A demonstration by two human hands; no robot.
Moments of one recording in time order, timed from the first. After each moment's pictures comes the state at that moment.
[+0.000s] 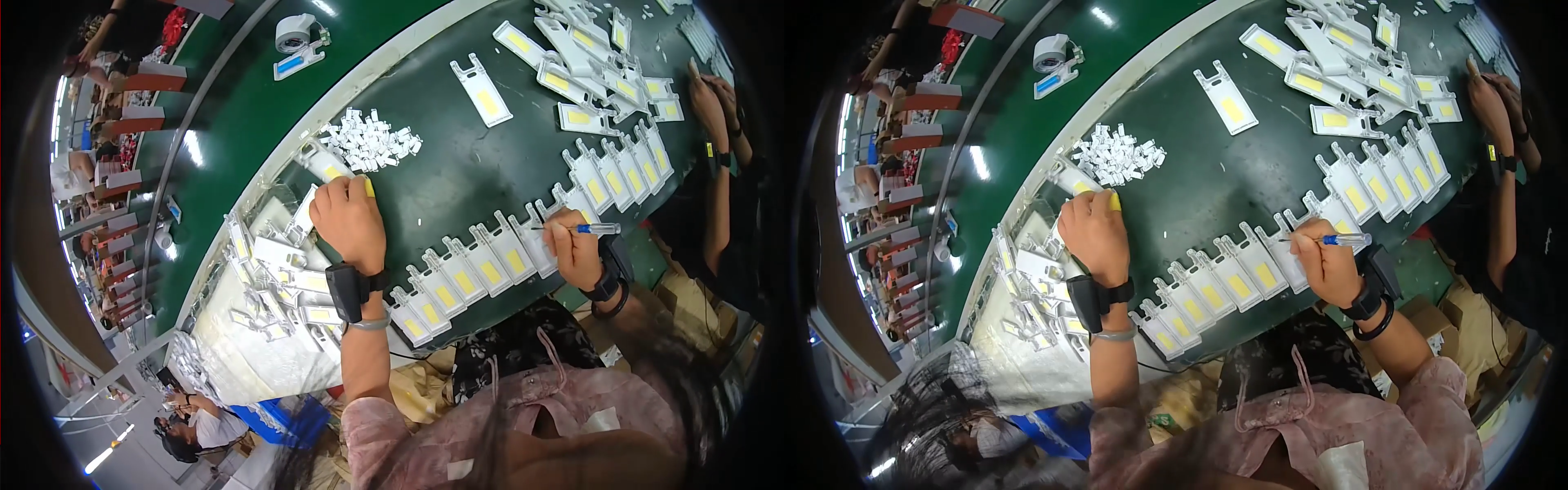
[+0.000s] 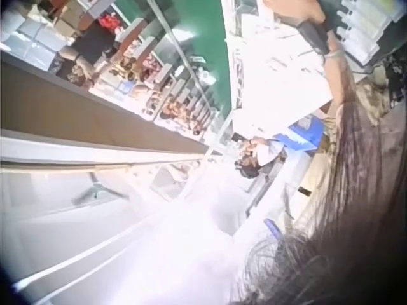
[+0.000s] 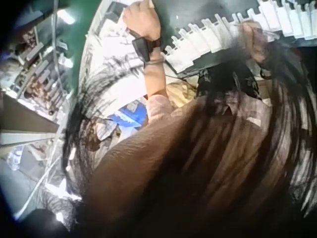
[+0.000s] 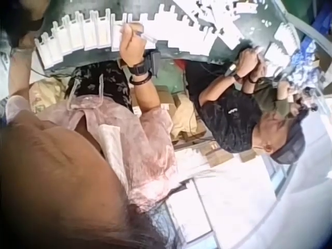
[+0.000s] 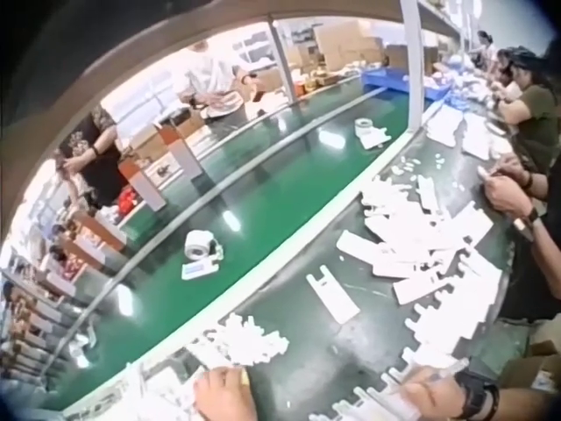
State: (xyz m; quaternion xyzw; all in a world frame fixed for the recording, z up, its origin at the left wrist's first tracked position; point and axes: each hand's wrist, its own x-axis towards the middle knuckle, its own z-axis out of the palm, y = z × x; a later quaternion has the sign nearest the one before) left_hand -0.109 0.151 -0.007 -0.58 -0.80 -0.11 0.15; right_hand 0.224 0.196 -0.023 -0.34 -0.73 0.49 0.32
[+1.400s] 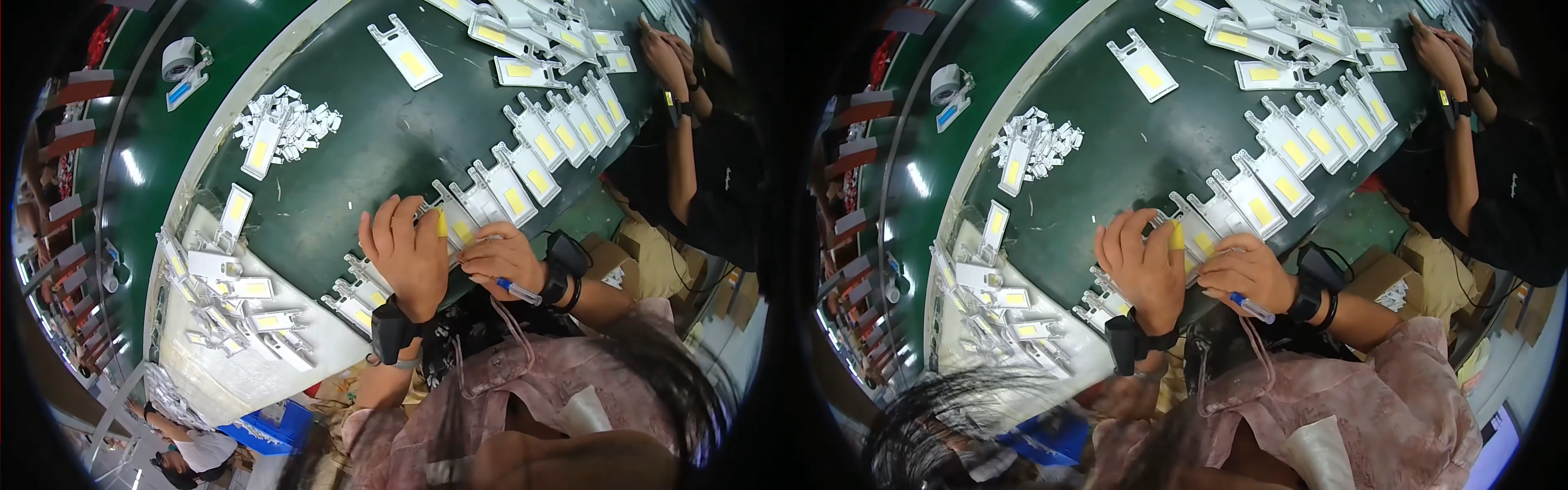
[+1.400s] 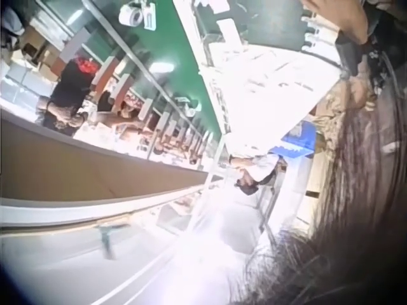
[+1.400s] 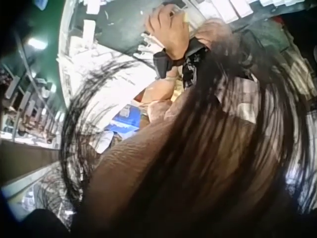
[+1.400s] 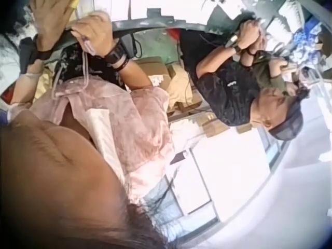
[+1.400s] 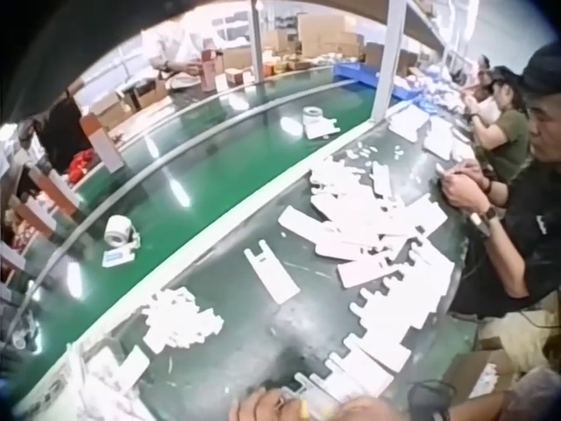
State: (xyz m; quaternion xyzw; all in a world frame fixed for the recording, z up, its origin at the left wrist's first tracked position) left_hand 0.040 0.108 -0.002 -0.61 -0.73 -0.30 -0.06; right_hand 0.220 0.148 -0.014 -0.19 -0.86 0.37 0.30
